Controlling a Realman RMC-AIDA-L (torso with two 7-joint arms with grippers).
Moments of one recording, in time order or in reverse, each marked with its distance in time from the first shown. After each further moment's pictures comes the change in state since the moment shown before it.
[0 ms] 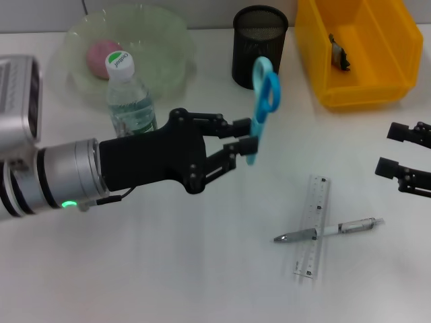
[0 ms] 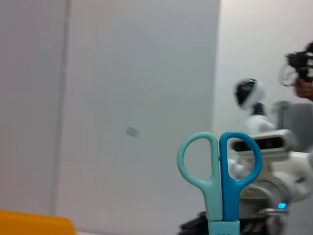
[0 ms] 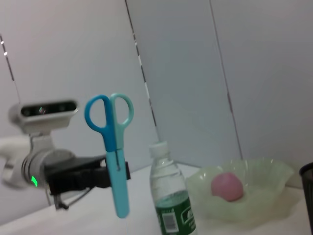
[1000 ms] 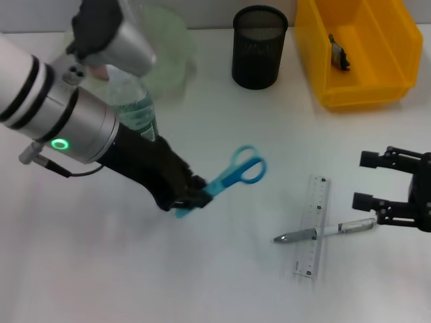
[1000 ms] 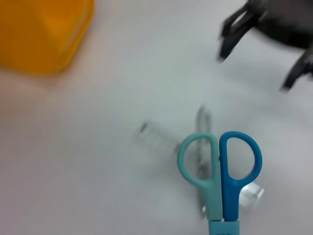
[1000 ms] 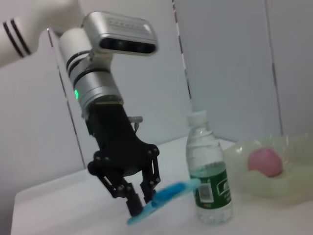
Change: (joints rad) left arm -0.040 0.008 0.190 0.935 0.848 0.043 -1.213; right arm 0.003 -0.005 -0.155 -0.004 0.005 0.017 -0.046
